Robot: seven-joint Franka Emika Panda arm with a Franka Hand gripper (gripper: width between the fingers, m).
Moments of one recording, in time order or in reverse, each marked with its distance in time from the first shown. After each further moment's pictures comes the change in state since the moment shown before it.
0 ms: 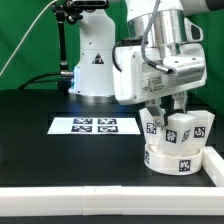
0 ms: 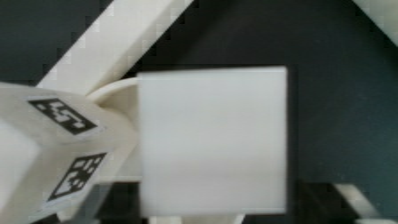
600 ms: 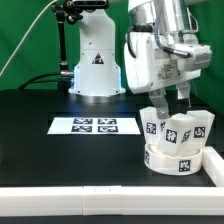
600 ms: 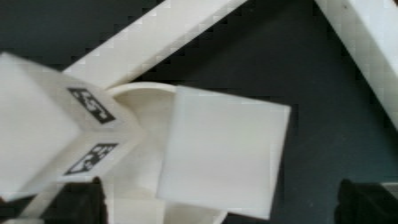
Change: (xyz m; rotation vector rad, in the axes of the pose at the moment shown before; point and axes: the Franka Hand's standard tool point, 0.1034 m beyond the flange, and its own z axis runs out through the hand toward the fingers) arm -0.010 0.001 -0.015 -0.009 -0.027 -0.254
